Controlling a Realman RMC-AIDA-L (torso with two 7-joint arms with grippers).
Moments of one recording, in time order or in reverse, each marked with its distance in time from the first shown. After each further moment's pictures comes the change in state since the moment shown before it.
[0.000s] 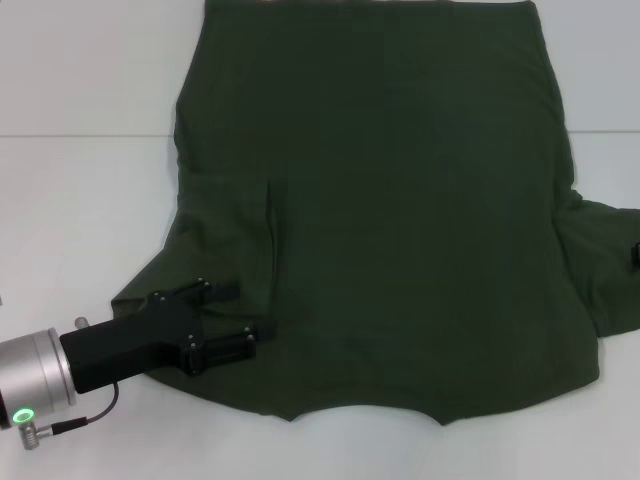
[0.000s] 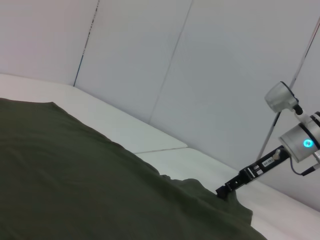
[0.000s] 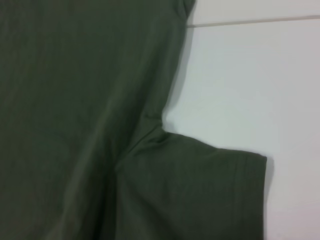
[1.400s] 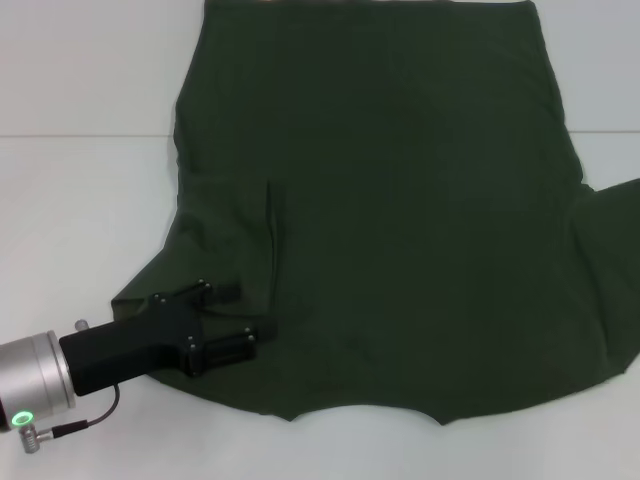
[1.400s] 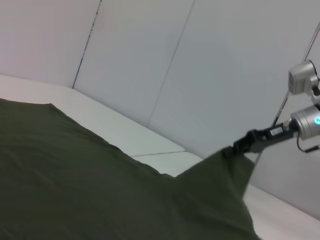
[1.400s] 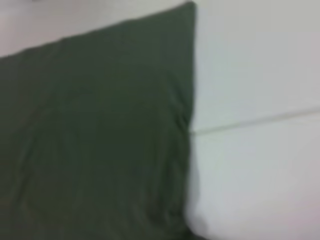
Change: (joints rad) left arm 0.003 0.000 -0.004 -0.008 -0.005 0.012 -0.008; right arm -0.088 -0.066 0.002 -0.169 0.330 -0.120 -0.022
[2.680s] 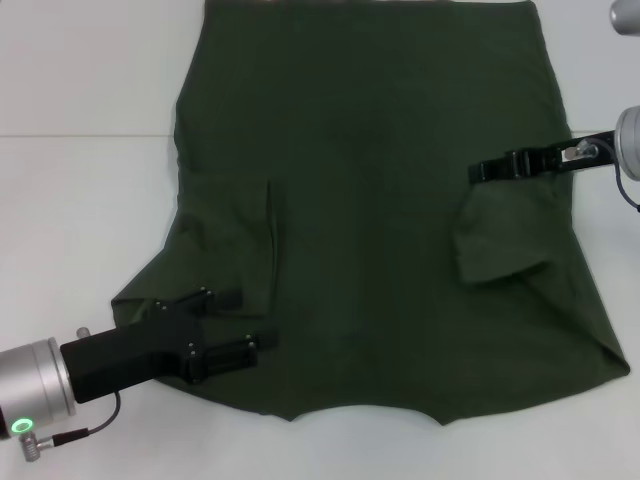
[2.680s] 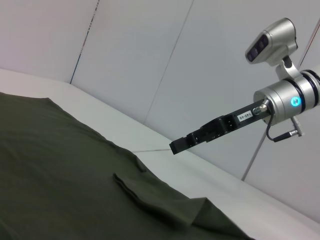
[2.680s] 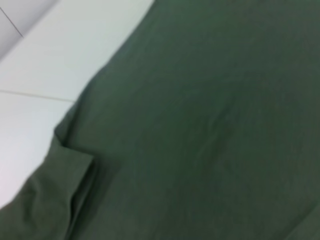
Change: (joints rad) left arm 0.006 0.000 0.000 -0.008 0.007 0.008 -0.013; right arm 0.162 0.100 -0.290 0.068 0.133 -0.010 -0.050
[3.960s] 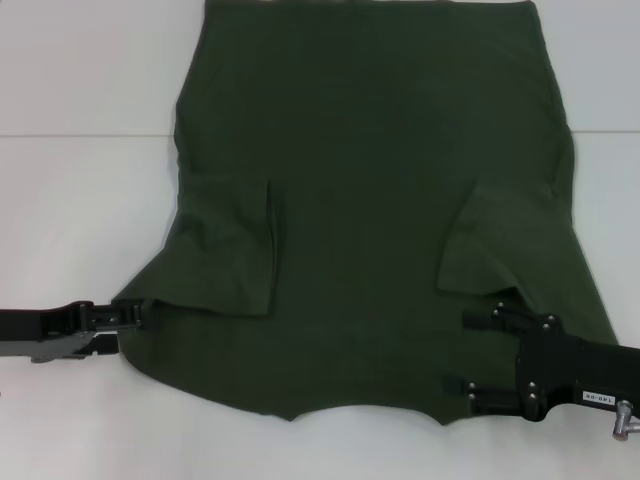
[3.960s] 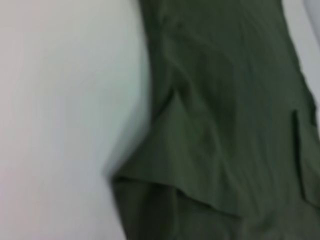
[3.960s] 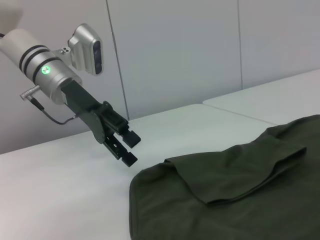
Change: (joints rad) left arm -0.118 0.109 -0.127 0.249 0.507 -0.005 -1.066; right arm -0.393 0.070 0.104 0.268 0.488 -0.371 -1.332
